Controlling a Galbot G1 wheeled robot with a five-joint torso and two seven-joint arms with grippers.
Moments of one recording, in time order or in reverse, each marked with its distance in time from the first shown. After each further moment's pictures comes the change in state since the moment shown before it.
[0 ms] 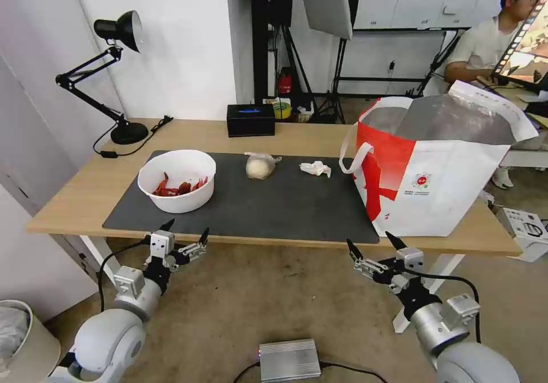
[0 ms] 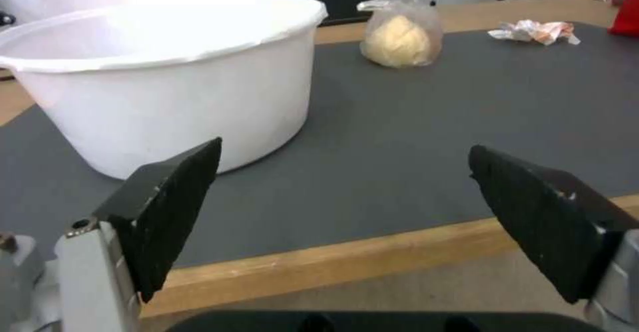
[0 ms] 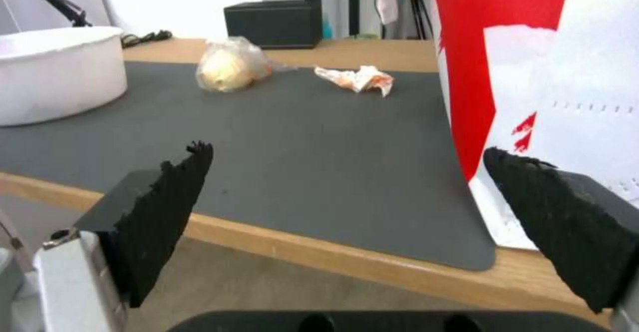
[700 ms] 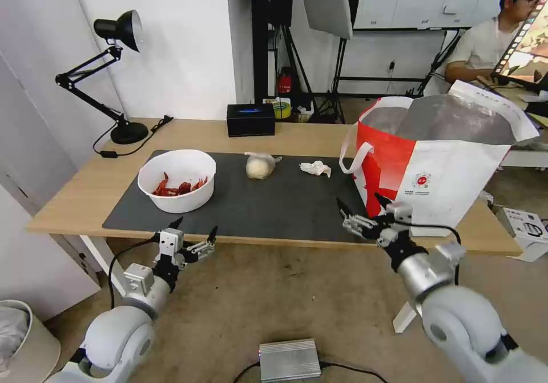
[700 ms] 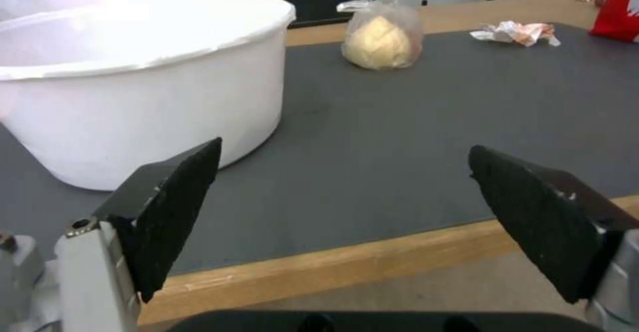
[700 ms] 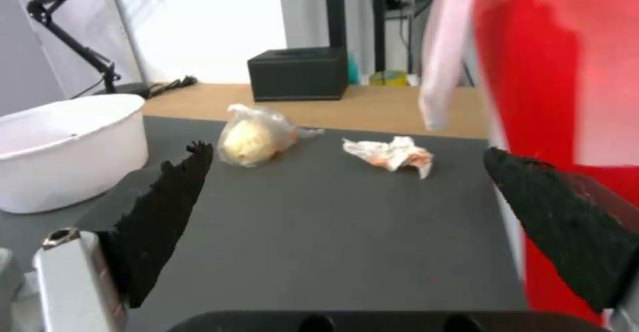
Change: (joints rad) left arm -0.025 -0.006 0.049 -0.012 0.011 0.022 -0.025; right arm 0.396 -0.083 -0.158 -0.060 0.182 -0.166 0.095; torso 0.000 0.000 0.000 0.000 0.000
